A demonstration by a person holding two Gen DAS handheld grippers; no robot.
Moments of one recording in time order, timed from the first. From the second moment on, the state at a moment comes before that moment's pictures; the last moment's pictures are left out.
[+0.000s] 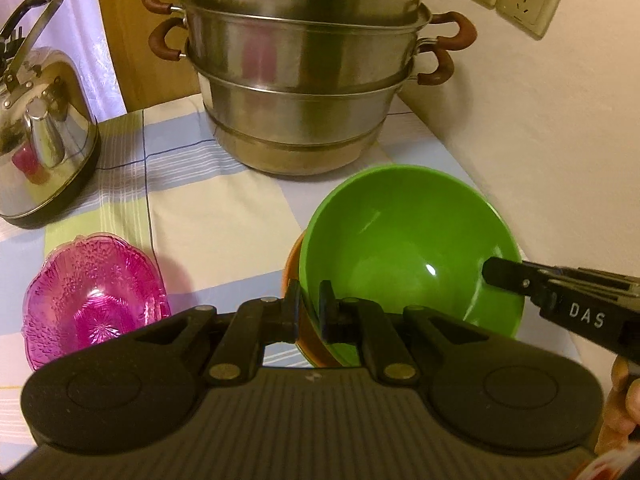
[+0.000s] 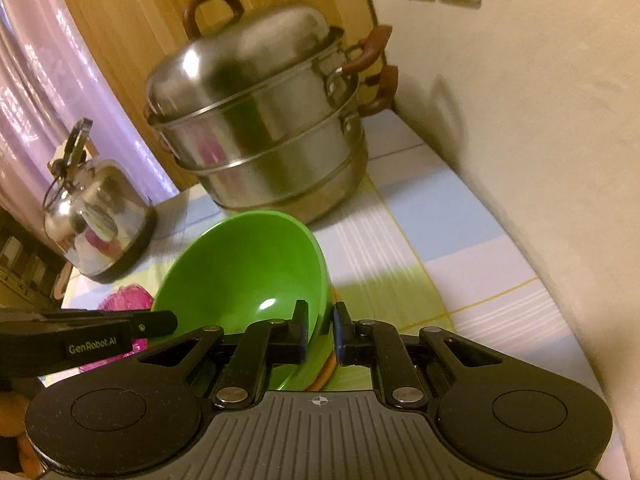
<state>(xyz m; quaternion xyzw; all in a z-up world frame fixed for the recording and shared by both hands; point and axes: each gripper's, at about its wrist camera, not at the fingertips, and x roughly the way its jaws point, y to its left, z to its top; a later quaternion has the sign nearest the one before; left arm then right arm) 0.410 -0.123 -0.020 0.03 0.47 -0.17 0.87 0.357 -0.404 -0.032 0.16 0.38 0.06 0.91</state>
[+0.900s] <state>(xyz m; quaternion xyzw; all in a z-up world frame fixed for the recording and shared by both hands) 0.413 -0.119 -0.038 0.03 0.46 -0.17 0.87 0.373 -0.395 -0.063 0.15 0.41 0.07 0.90</state>
